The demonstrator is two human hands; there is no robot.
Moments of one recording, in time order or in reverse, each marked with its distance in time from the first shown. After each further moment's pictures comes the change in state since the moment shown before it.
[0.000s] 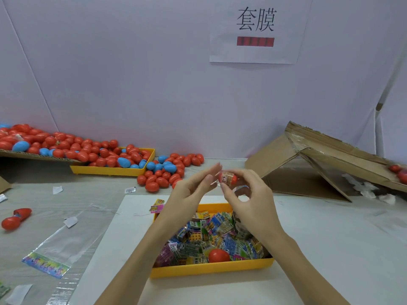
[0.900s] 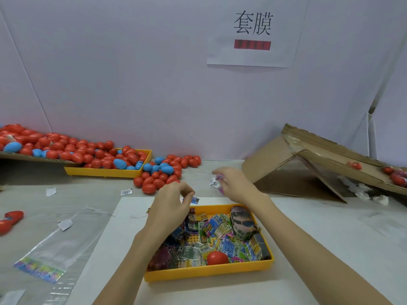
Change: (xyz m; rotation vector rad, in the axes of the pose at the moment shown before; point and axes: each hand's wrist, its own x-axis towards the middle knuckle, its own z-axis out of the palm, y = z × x) left_hand -0.003 -0.020 -0.023 0.794 0.206 -0.129; right_hand 0.084 0.085 0.031 -0.567 -0.520 0.091
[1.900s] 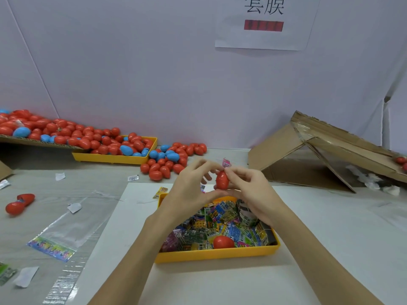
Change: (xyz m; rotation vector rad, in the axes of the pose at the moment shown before) left_hand -0.006 0.027 -0.004 -0.204 -0.094 0.384; right_hand -0.088 -0.049 -0.016 1.180 0.029 0.144
